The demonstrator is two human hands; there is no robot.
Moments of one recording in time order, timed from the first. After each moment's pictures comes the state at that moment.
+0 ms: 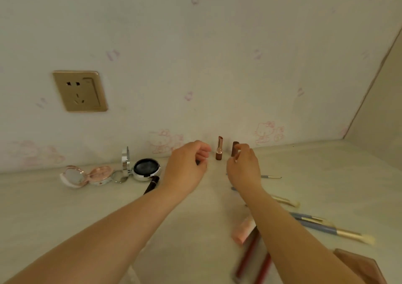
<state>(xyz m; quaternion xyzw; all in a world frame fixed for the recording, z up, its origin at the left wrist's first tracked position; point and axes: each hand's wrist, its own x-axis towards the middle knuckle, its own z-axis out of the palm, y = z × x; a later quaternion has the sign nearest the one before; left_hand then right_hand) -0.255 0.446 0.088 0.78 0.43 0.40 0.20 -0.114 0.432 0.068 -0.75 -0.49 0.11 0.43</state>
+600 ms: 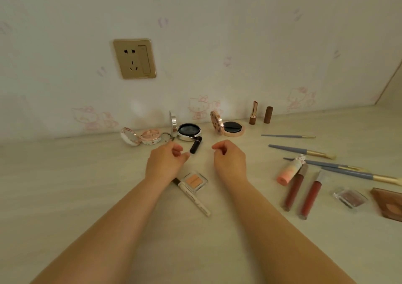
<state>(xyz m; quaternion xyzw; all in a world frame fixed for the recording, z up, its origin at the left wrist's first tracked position) -0.404 0.426 0.031 0.69 0.63 0.31 0.21 -0.256 0.386 0.030 -0.70 -0.47 0.24 0.49</state>
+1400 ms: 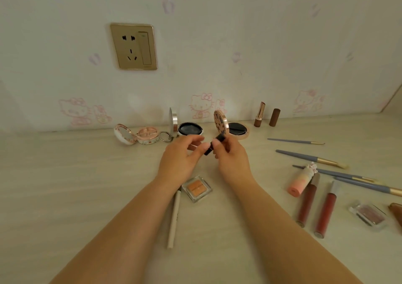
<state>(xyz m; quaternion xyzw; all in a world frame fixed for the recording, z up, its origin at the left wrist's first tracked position) -0.379 0.437 0.026 0.75 0.47 0.41 0.24 -0.255 0.403 0.029 -0.60 -0.51 0.29 0.55</state>
